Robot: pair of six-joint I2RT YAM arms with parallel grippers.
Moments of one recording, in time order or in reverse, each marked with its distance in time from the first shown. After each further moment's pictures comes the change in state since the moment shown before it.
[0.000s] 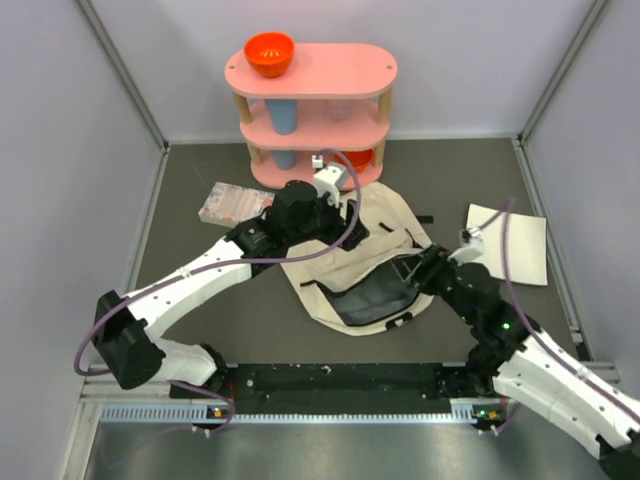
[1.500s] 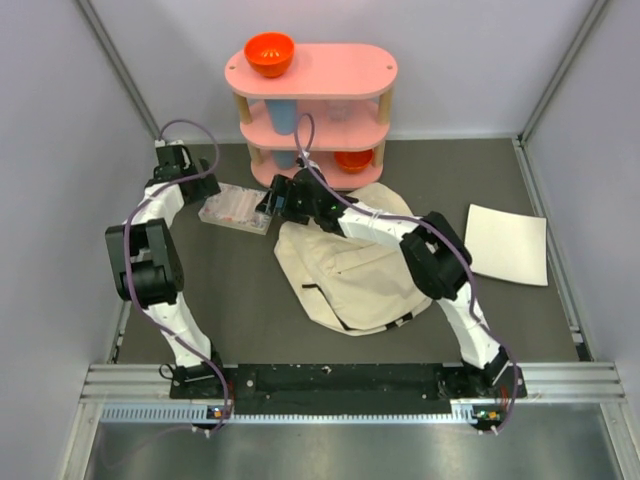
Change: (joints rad) left arm 0.979 0.486 0.177 -0.054 -0.135 0.136; right arm 0.114 1.537 1.287 0.112 -0.275 -0.036
